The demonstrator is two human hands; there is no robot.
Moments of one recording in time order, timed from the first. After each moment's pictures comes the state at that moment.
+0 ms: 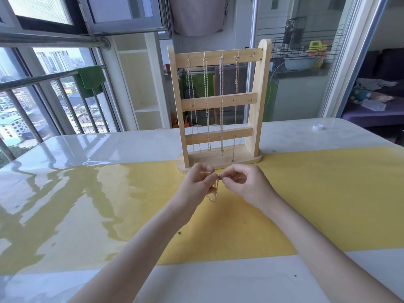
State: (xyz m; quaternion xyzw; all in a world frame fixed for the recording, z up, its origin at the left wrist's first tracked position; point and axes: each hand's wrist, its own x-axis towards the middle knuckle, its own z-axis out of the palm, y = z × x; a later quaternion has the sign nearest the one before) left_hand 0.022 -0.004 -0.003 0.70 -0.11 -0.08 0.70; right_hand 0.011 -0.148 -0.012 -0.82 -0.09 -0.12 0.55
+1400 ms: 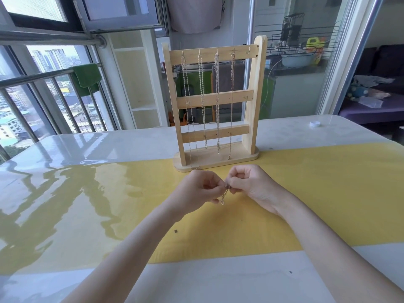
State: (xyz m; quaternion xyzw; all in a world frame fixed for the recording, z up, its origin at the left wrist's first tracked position) left_hand 0.022 0.003 0.000 0.82 -0.23 -0.11 0.51; right_hand 0.010 -0.167 -0.009 -0.74 -0.09 0.04 0.66
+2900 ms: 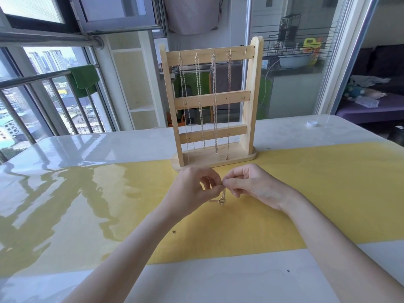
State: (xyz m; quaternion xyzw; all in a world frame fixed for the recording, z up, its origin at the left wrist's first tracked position) left_hand 0.020 0.006 0.002 0.85 -0.32 0.08 0.41; right_hand 0.010 -0.178 -0.004 -0.76 -0.13 0.09 0.62
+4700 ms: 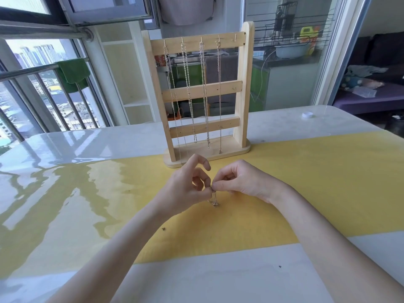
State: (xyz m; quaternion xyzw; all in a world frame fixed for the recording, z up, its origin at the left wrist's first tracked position) left_hand 0.029 0.004 -0.015 0.82 -0.31 -0.03 0.49; right_hand 0.011 -0.178 -0.004 -0.83 -0.15 0.09 0.53
